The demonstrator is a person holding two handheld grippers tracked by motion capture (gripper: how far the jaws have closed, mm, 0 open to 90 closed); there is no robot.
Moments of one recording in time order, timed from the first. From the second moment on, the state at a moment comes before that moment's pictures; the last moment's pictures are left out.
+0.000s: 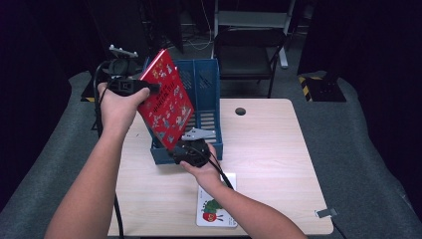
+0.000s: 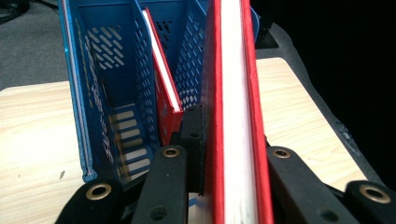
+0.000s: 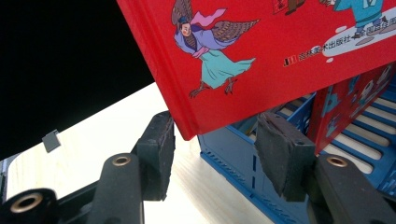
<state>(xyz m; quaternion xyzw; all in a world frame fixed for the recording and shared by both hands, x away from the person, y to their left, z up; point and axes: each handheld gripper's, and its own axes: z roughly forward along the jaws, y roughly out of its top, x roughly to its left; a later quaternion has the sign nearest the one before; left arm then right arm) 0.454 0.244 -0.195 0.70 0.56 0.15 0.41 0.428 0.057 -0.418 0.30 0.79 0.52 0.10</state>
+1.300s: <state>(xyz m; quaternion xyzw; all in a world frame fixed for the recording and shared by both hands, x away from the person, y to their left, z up) 0.476 0.212 -0.202 0.71 0.57 0.19 0.37 0.449 0.046 -0.419 0.32 0.78 0.53 0.12</state>
